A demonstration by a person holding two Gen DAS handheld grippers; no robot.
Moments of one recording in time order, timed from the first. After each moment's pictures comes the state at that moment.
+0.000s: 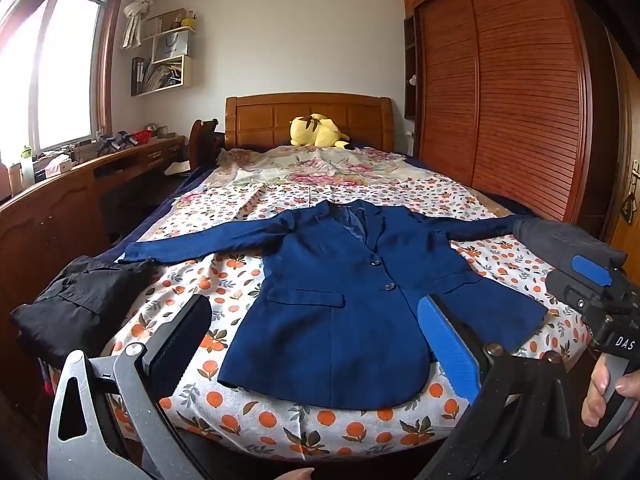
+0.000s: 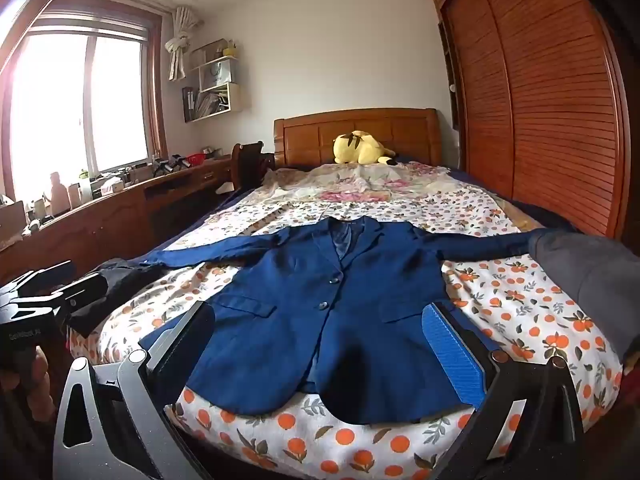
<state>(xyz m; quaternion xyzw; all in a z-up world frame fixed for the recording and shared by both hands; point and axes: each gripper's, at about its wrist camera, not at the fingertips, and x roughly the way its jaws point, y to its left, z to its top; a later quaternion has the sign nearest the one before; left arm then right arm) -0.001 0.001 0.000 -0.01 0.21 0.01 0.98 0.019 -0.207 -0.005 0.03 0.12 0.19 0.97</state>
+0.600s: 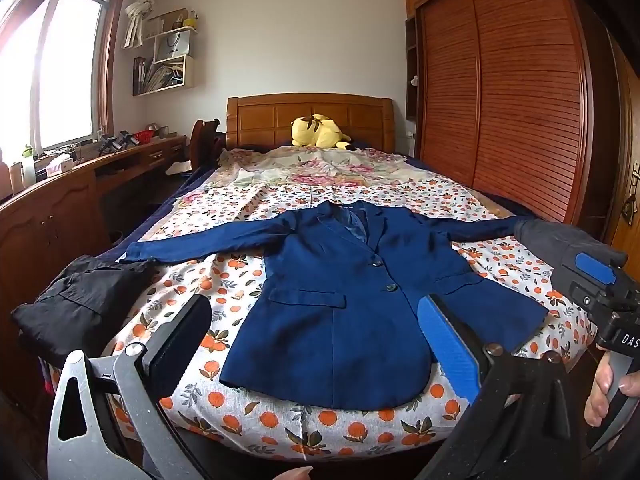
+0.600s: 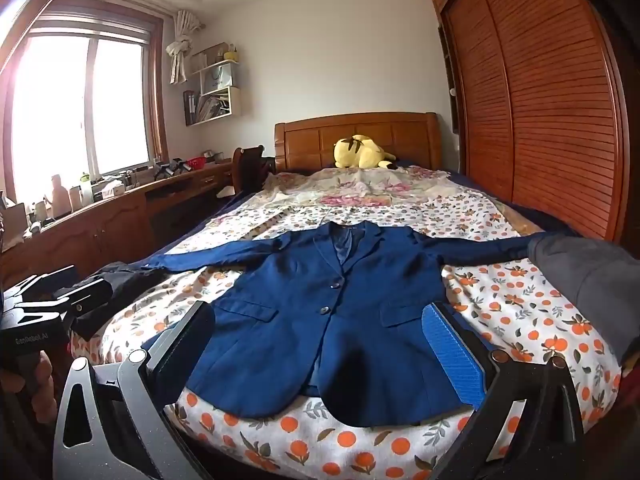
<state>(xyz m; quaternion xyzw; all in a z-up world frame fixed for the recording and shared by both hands) -0.001 0.001 0.000 -0.01 0.21 0.01 0.98 0.018 -0.206 -0.003 0.03 0.12 0.19 0.97</state>
